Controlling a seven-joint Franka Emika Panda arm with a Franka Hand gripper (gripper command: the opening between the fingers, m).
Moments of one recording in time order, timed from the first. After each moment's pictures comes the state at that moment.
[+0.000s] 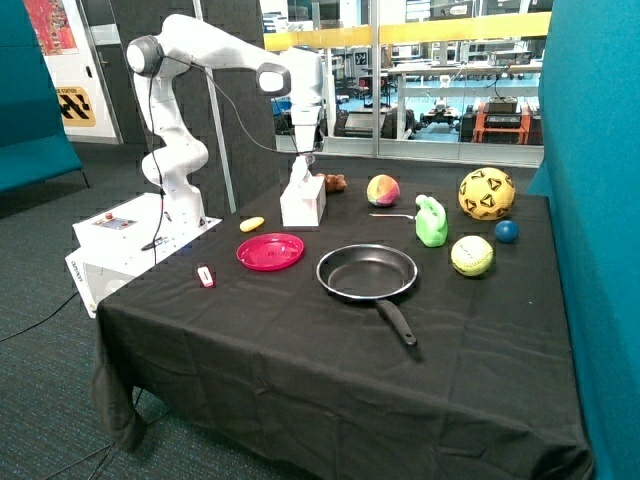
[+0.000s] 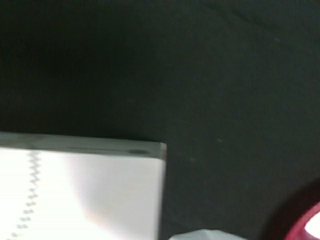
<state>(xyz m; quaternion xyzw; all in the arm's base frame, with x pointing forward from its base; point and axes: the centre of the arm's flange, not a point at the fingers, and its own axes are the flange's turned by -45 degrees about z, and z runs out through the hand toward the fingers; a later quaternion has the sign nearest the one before) 0.515 0.000 0.485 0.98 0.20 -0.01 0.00</state>
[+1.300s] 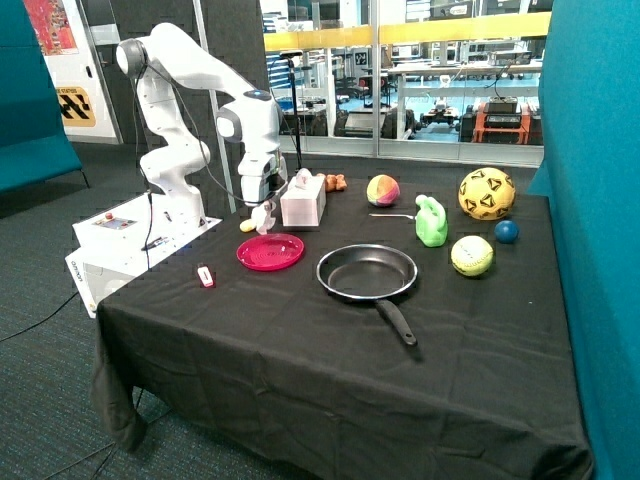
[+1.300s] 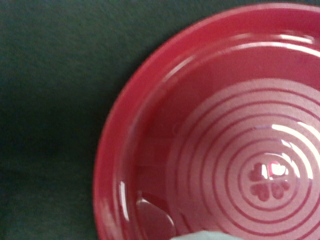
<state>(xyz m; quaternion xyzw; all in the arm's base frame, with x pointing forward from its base) 0.462 -0.147 0.392 1.00 0.09 0.00 0.00</state>
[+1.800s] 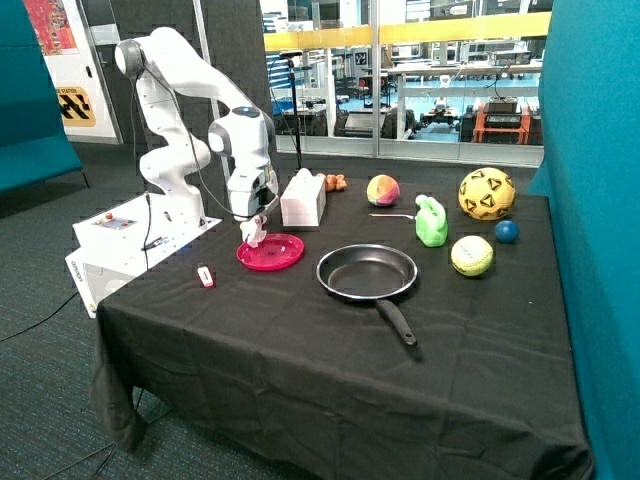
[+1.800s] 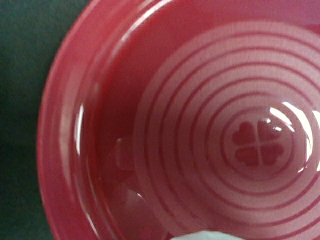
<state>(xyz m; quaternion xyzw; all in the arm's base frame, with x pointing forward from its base) 0.441 -0.165 0.359 1.00 0.09 0.00 0.00</state>
